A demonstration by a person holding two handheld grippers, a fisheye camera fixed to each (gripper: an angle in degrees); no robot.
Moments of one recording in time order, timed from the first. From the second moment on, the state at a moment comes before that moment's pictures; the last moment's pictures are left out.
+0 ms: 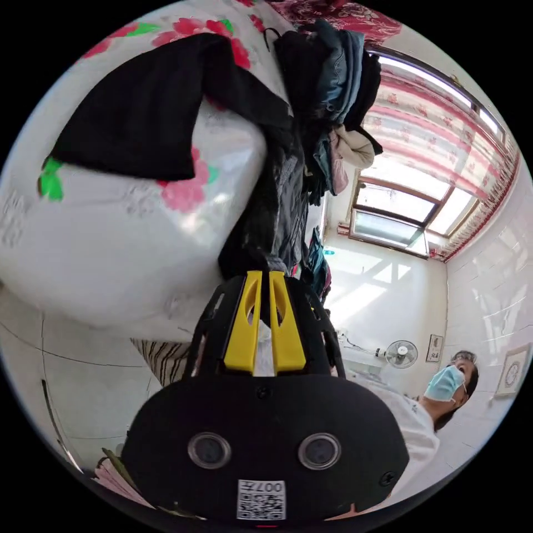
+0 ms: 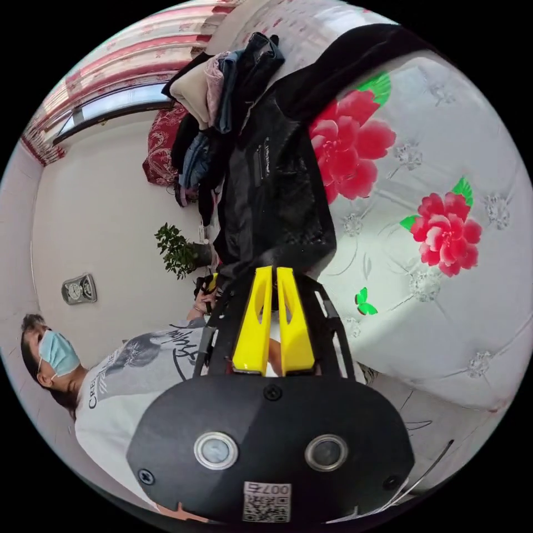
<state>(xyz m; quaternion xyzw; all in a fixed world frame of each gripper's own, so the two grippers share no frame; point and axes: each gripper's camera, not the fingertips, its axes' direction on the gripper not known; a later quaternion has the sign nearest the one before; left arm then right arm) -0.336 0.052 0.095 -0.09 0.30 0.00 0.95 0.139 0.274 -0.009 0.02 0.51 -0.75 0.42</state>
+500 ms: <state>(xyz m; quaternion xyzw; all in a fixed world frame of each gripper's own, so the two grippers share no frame) -0.094 -0.017 -0.136 0.12 0.30 0.37 0.87 0.316 0.524 0.046 -0.02 0.27 -0.96 -0.01</state>
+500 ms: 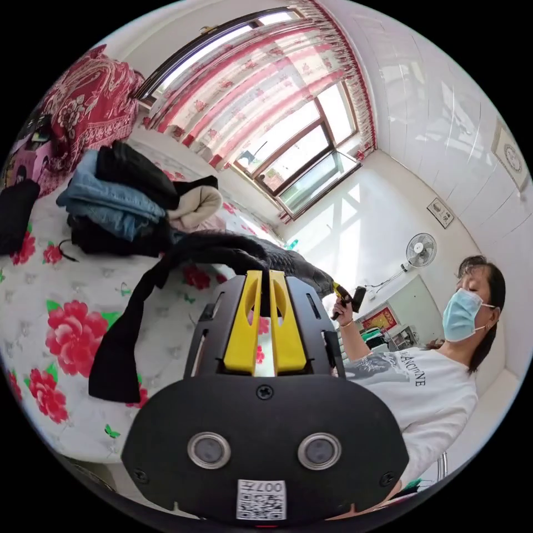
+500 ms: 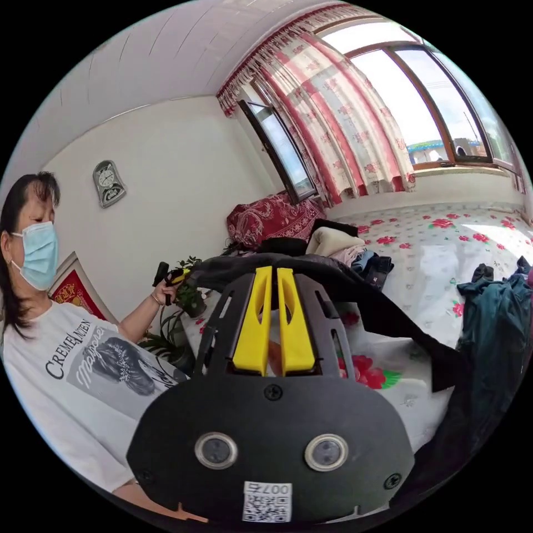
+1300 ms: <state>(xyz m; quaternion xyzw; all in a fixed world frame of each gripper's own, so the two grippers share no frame) -0.279 0.145 0.109 -0.10 0.08 0.09 0.99 0.360 0.103 0.014 0.27 0.66 -0.68 0.16</state>
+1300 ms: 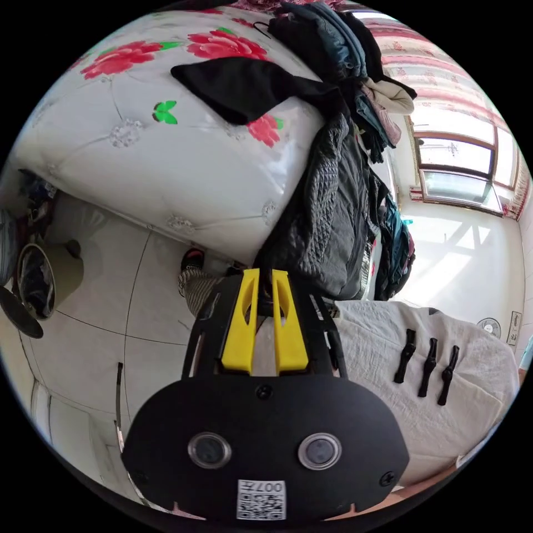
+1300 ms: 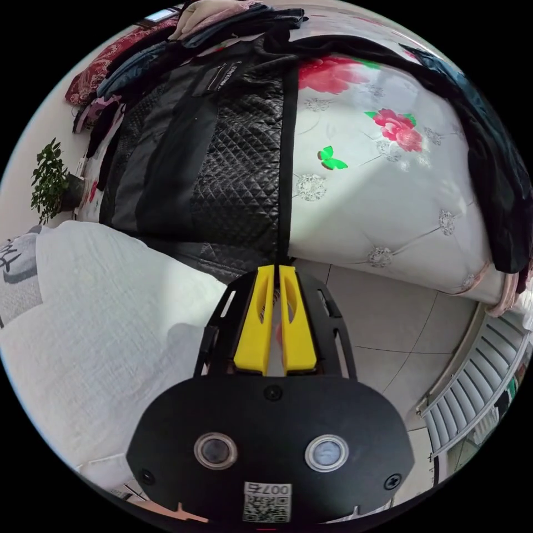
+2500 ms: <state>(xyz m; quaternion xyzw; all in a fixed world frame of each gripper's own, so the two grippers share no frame) -0.296 -0.080 -0.145 0.31 0.11 0.10 0.94 0.413 0.091 0.167 0.22 0.59 -0.76 0.15</state>
